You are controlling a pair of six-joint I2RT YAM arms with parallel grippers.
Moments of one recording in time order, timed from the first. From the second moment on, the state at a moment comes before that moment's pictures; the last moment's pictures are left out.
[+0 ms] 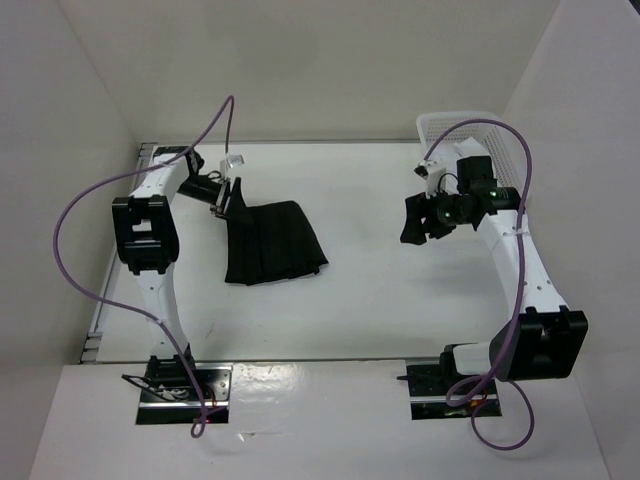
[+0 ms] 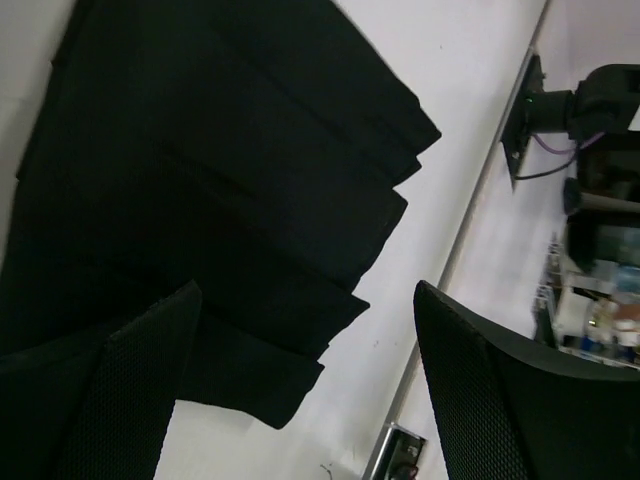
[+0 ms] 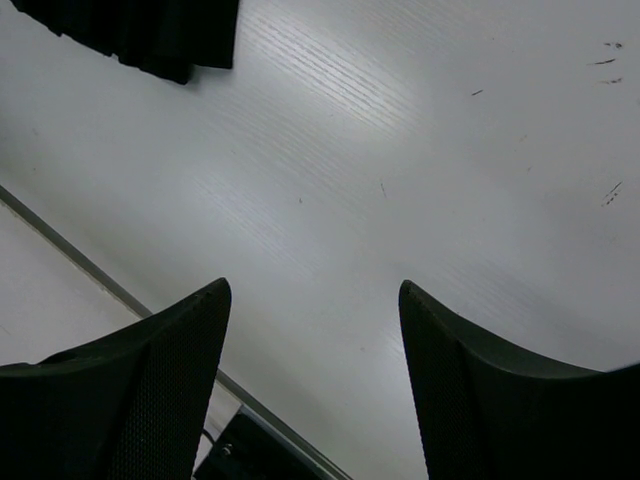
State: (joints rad) left arm 0.08 2.20 1.90 -1.31 1.02 0.63; right arm 0.02 1.32 1.26 -0.95 -0.54 -0.30
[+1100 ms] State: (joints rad) left arm 0.10 2.33 2.10 -1.37 1.15 0.66; right arm -0.02 1.32 1.22 -0.96 -0.51 -0.30
